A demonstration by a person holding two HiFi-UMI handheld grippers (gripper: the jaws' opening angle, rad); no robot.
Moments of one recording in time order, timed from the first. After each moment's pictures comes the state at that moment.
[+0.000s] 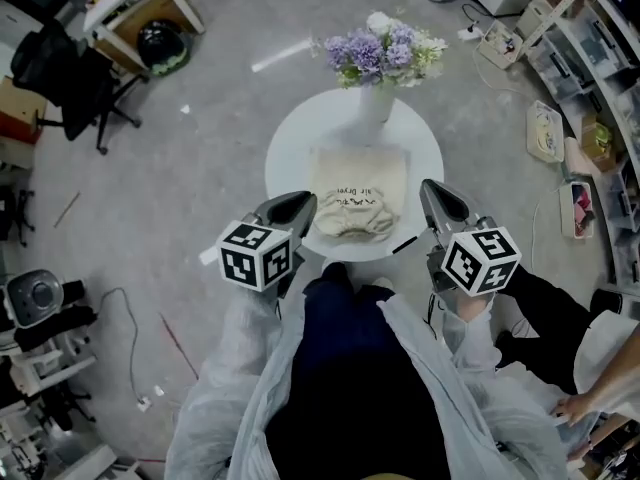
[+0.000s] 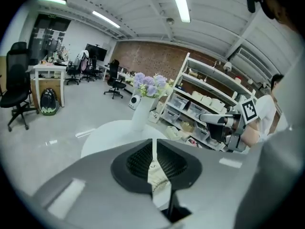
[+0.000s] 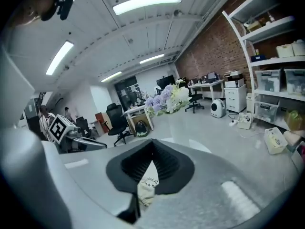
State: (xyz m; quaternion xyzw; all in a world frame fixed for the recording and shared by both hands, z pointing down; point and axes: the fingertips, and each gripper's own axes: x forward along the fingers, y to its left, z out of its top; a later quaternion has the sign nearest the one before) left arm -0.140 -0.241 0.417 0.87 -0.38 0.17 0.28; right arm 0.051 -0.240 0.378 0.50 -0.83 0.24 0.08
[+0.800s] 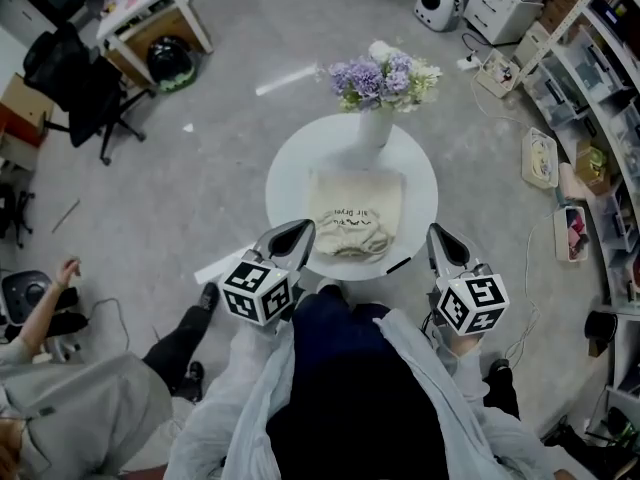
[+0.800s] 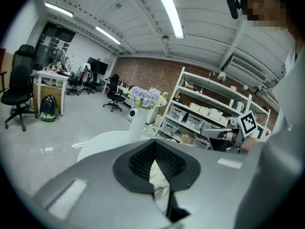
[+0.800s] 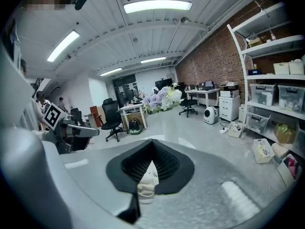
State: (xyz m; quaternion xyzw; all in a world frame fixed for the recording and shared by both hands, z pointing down) left arm -0.138 -0.222 0.403 0.88 -0.40 0.09 0.24; right arm 0.078 -0.202 0.393 0.53 -0.82 0.19 0.11
